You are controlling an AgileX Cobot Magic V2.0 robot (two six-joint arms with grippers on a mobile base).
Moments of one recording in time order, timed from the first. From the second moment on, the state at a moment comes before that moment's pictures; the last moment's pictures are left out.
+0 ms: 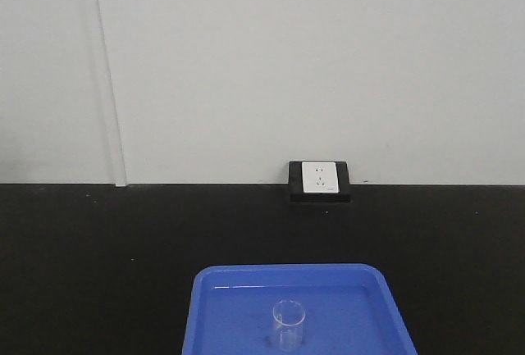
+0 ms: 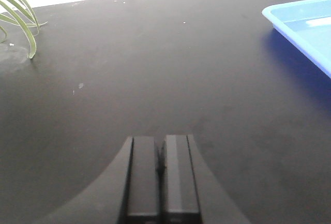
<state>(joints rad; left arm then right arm) -0.04 -0.02 0.03 0.06 0.37 0.02 0.19 -0.01 0.03 -0.14 0.15 0.26</state>
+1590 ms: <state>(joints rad) -0.04 -0.02 0.03 0.06 0.37 0.02 0.19 1.42 -0.47 -0.19 -0.63 0.24</state>
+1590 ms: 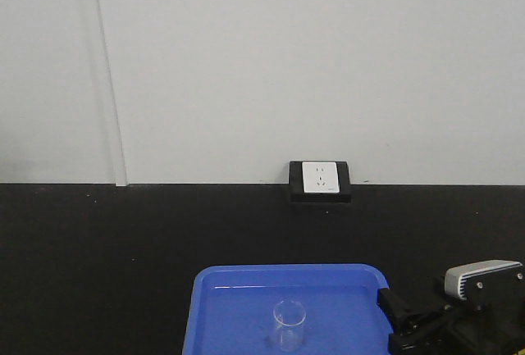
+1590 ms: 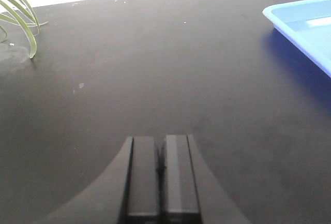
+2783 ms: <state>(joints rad) -0.04 -0.02 0.03 0.06 0.37 0.02 0.37 2.13 -0.97 -0.49 -0.70 0.50</state>
